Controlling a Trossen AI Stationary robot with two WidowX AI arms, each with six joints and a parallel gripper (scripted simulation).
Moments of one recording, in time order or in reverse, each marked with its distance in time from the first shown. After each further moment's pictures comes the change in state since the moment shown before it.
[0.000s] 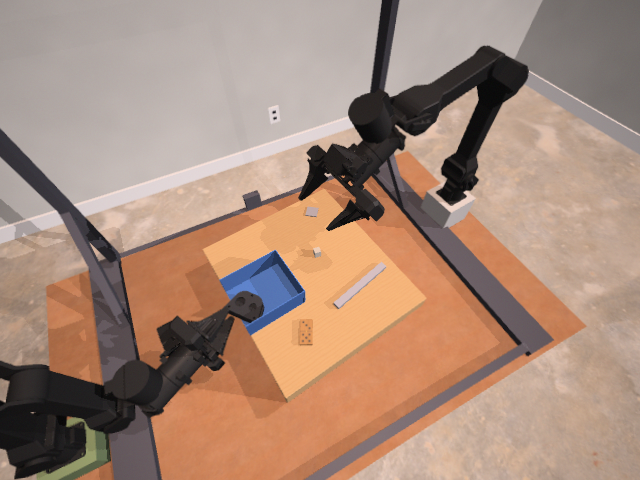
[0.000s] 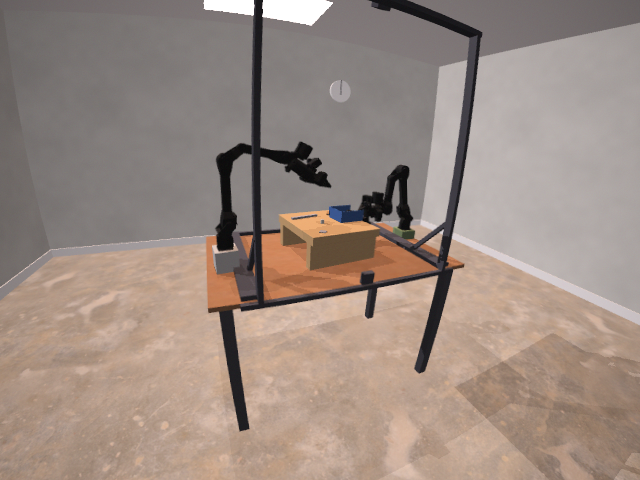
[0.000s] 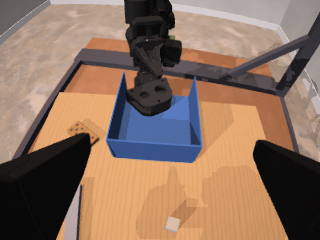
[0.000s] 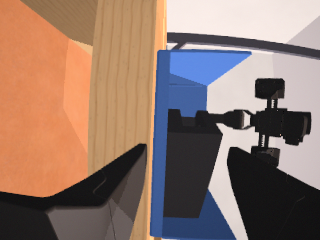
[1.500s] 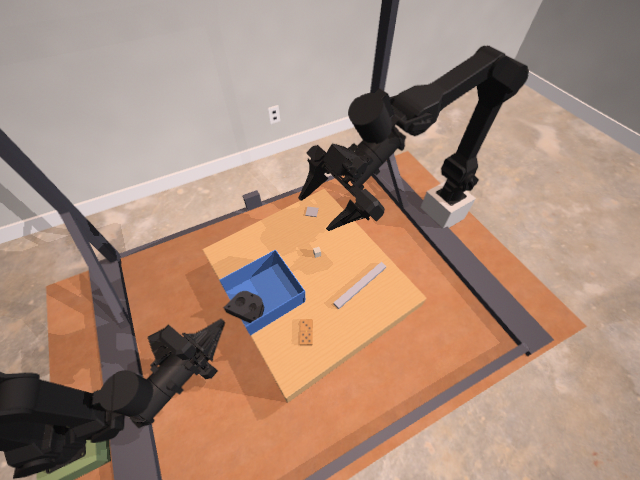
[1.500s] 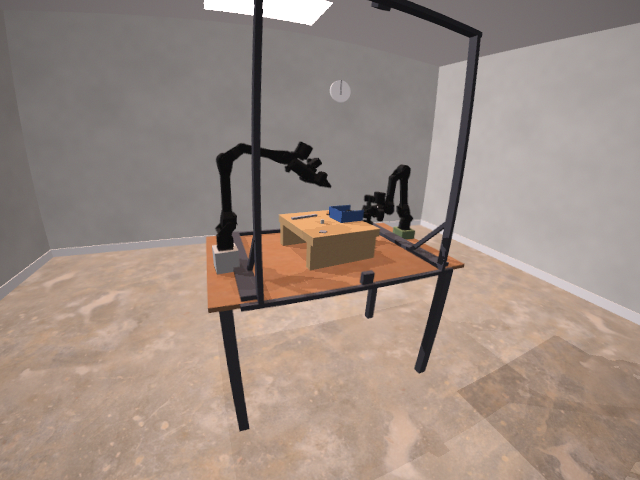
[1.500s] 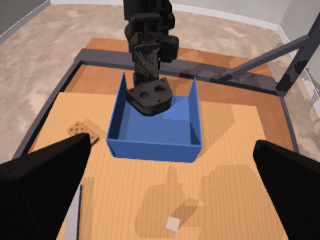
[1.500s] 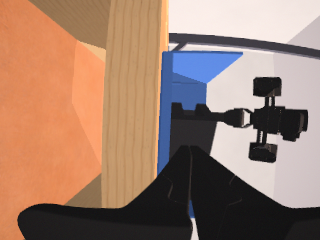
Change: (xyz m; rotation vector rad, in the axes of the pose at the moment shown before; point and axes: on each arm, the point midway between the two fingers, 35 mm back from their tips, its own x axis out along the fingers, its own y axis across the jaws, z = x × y) left arm 0.000 0.000 0.000 0.000 0.000 0.000; right arm -0.020 0.002 0.001 0.004 0.000 0.006
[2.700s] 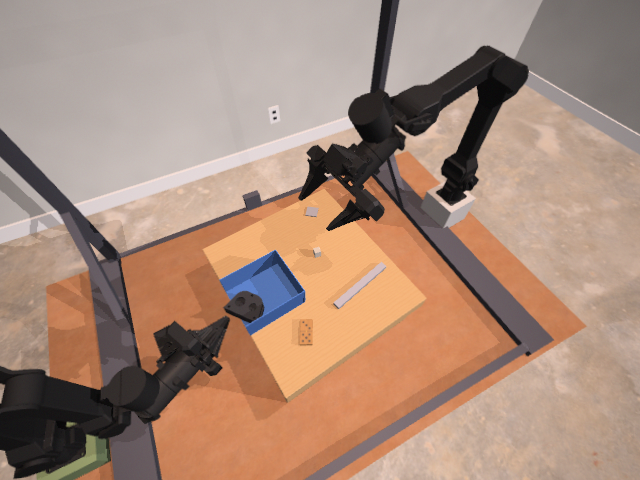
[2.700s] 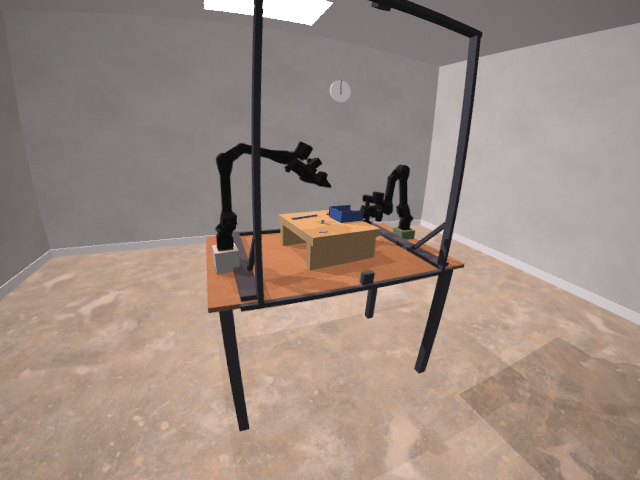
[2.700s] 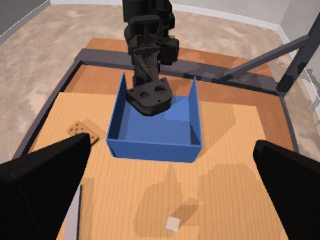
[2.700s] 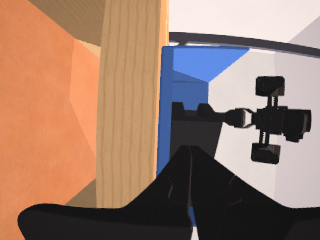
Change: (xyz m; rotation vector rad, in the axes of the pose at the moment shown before) left arm 0.000 0.000 0.000 0.000 0.000 0.000; right arm 0.011 0.000 -0.003 0.001 0.000 0.001
